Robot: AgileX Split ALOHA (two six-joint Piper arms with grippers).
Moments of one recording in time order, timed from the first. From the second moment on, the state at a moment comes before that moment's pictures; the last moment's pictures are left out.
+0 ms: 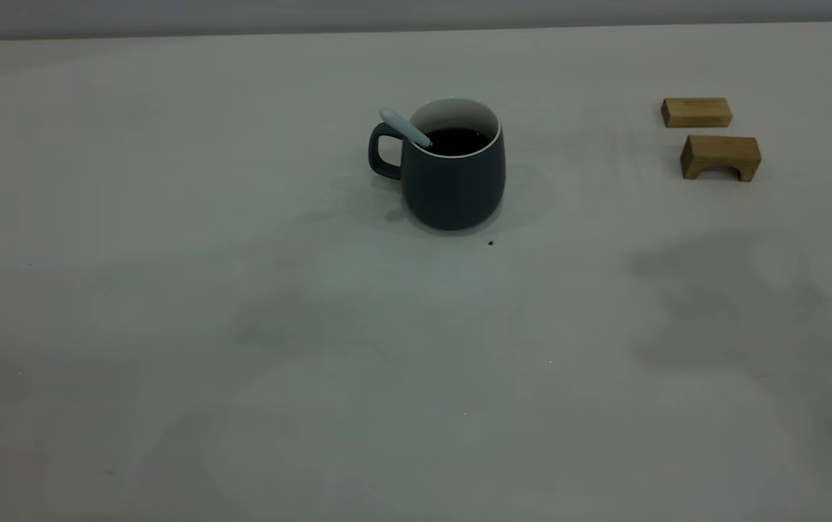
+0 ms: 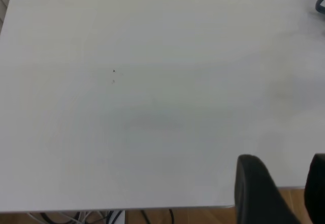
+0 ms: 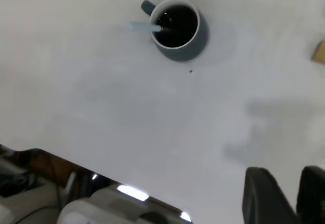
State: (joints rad) left arm 0.02 -0.02 -0.49 -0.01 1.13 0.02; right arm 0.16 1.31 -1.41 0.30 1.23 -0.18
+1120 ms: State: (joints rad) left arm 0.02 -0.02 -0.49 -0.01 1.13 0.02; right arm -0.02 0.11 -0.48 0.19 1.13 -0.22
